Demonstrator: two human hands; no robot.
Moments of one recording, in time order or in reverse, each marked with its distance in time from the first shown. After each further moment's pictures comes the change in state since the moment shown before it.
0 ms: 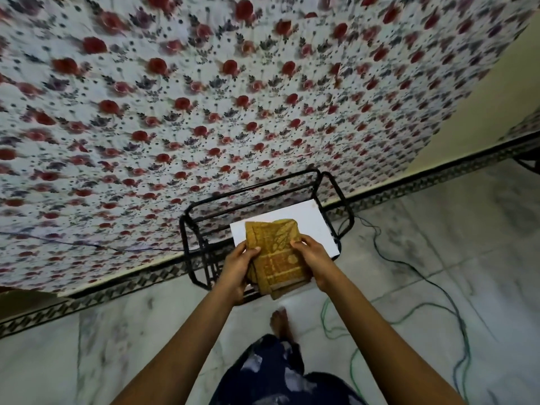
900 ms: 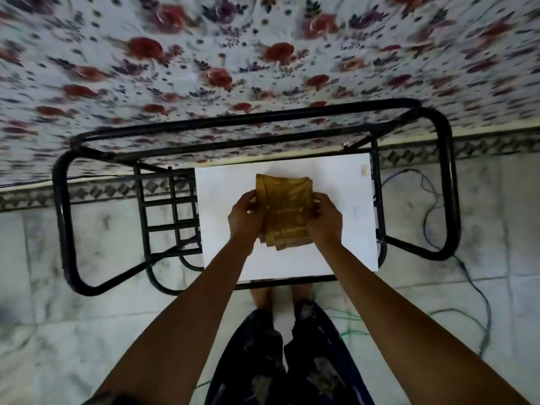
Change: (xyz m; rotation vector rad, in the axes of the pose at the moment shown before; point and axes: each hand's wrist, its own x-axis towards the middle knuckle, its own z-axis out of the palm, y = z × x) left_hand 0.363 -0.123 0.043 0.268 0.373 -0.109; right_hand 0.380 0.127 -0.026 -0.602 0.088 0.012
